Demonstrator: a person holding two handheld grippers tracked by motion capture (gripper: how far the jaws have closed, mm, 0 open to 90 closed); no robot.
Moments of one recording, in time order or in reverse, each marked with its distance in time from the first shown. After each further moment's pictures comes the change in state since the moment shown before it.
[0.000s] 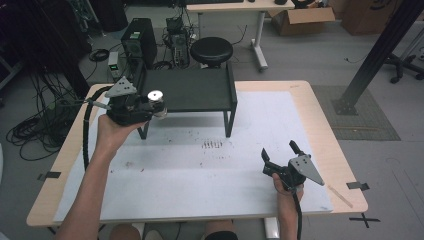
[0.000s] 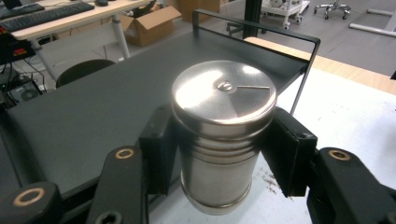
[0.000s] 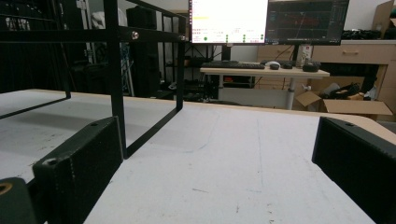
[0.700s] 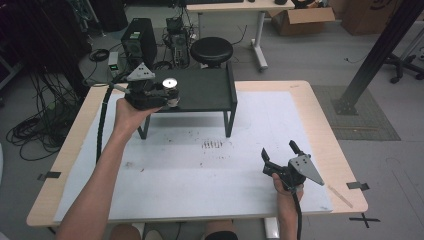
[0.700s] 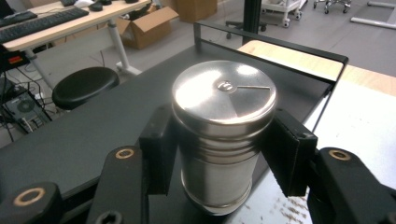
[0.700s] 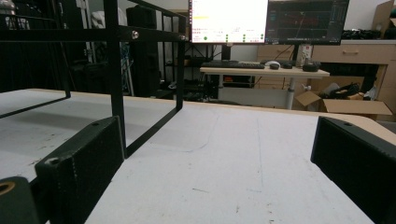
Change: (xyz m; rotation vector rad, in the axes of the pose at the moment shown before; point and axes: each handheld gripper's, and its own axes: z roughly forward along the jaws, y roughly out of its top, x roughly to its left) left arm 0.010 0.025 0.048 0.013 -0.009 0.039; right arm 0.000 0.000 0.000 0.002 -0.001 -0.001
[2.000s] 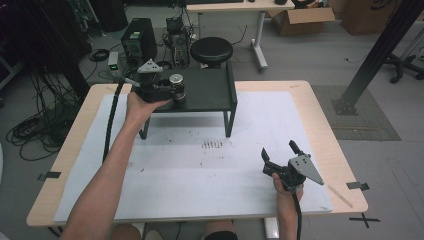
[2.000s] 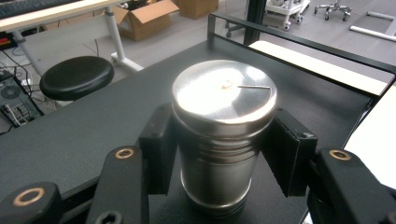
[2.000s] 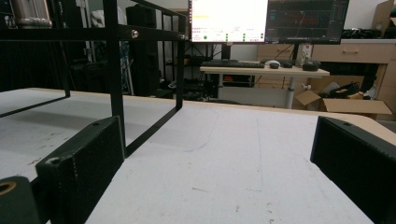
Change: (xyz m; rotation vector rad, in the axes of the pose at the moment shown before) left arm 0.020 -0.002 0.038 0.013 -0.016 -0.073; right arm 0.000 0.000 0.000 0.004 -0.001 0.000
